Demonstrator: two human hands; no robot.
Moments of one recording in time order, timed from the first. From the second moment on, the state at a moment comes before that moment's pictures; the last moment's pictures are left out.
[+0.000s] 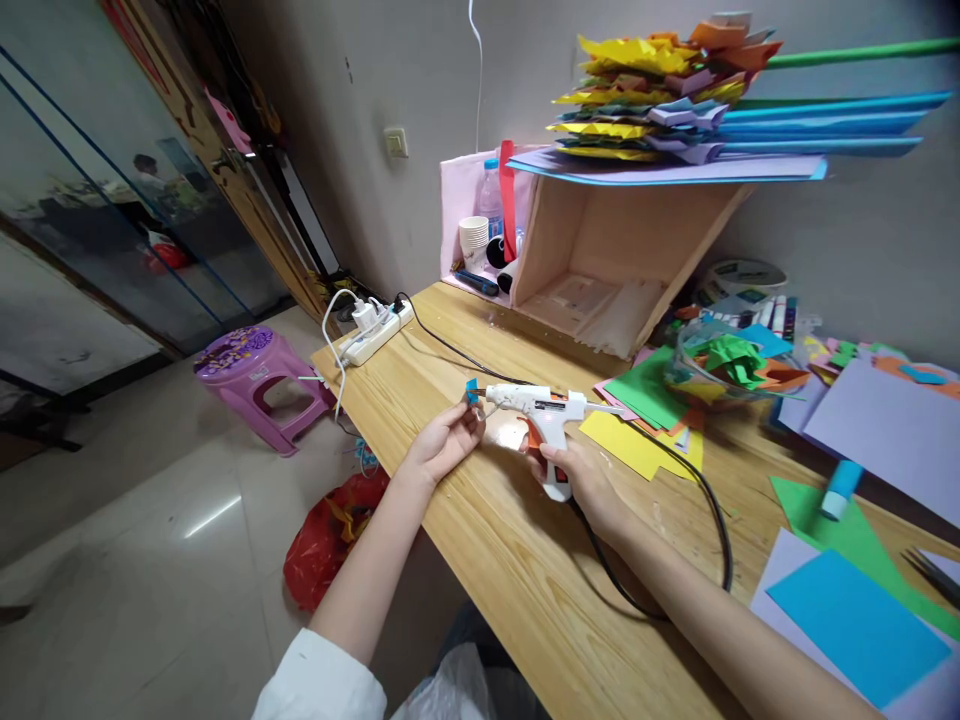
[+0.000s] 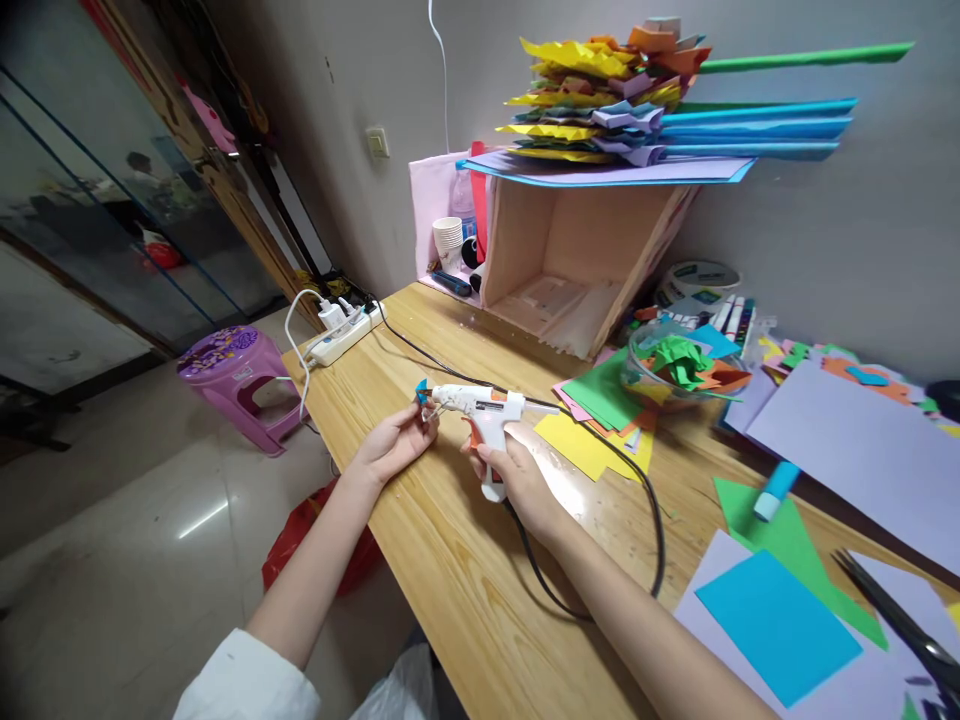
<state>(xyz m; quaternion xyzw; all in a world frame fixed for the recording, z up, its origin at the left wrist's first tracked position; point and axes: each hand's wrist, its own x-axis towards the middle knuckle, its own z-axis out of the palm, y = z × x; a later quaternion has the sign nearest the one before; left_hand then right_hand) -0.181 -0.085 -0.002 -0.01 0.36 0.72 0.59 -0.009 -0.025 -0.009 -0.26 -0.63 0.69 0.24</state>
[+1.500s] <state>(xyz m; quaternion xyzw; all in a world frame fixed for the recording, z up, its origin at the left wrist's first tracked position) -0.183 -0.084 -0.006 0.11 0.54 0.77 0.32 -0.020 0.013 -0.004 -0.35 -0.71 0.50 0.35</state>
